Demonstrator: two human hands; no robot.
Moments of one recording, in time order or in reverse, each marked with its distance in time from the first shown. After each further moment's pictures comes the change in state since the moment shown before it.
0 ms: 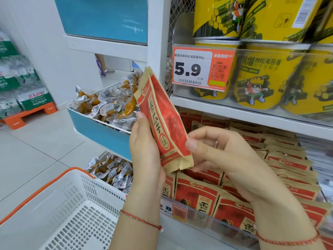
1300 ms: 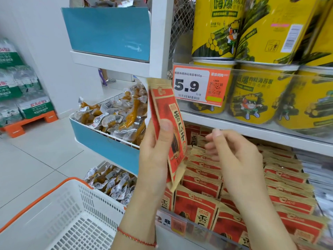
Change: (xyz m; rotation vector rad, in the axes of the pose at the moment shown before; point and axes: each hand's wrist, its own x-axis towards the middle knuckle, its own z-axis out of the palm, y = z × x) left_hand -0.011 0.006 -0.015 0.178 -0.411 0.174; right_hand 0.008 0.018 -0.002 -0.367 0.602 -0.231
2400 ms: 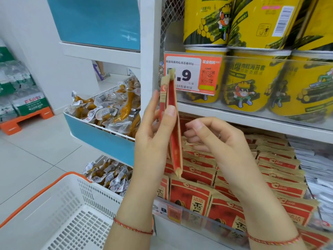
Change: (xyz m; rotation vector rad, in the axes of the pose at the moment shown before) left_hand 0.006 0.002 0.017 0.197 0.004 0.095; right_hand 0.000 -0.009 -0.005 0.321 -0.282 -0.005
